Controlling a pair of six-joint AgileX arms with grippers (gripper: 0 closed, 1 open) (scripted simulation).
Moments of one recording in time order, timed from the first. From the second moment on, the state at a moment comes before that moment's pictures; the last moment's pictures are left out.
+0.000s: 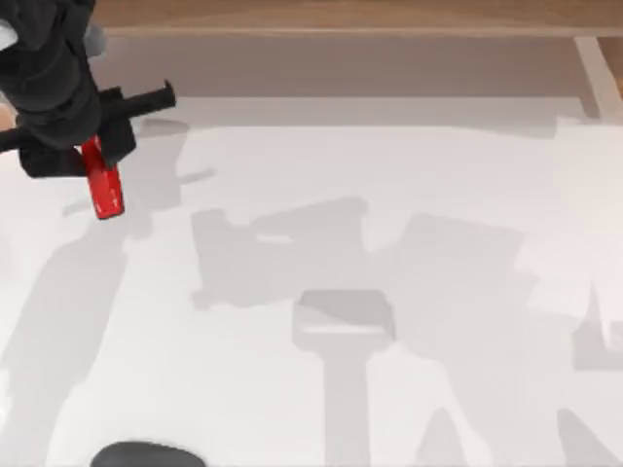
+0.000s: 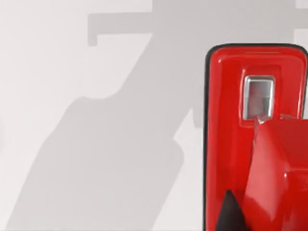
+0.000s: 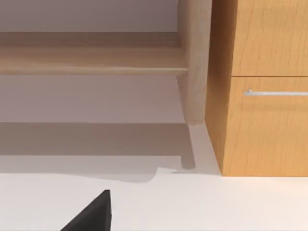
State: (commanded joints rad) left arm -0.23 1.82 1.45 -0.91 -0.07 -0.50; right arm 0.00 0.00 0.00 0.00 0.00 0.00
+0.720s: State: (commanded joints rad) left arm -0.43 1.70 1.15 -0.82 -0.07 -0.44; right arm 0.00 0.00 0.00 0.00 0.00 0.00
